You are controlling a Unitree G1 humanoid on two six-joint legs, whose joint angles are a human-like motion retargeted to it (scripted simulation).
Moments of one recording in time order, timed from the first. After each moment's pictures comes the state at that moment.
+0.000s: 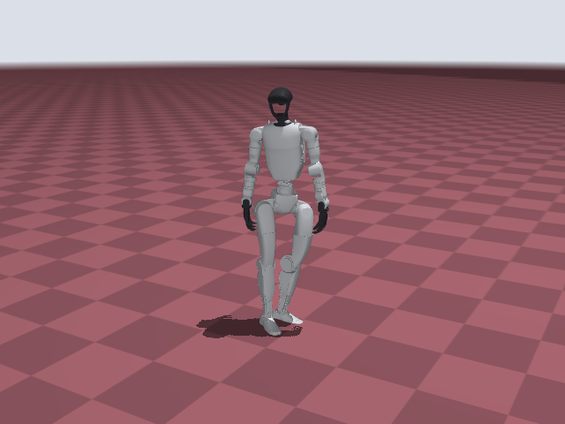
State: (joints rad) left arm -0.08 0.15 0.15 1.51 0.32 0.15 -0.28; right arm -0.10 -0.19 -0.09 1.50 -0.31 0.24 0.16; waist -0.64 0.23 0.04; left_leg -0.03 0.08 0.71 0.00 -0.15 0.09; right_leg -0.22 0.17 0.07 0.05 0.03 -0.01
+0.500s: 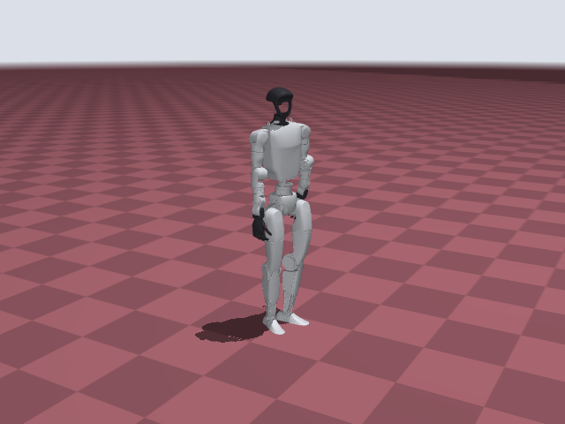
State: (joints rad) left arm 0.15 0.16 0.39 1.70 0.28 0.17 -0.16; right arm -0.04 -0.15 -0.03 1.39 -0.36 0.20 0.22; waist -0.19 0.05 -0.07; left_leg -0.04 -0.08 0.27 0.04 -0.04 0.14; right_leg 0.00 -0.02 -0.38 0.04 -0.11 -0.05
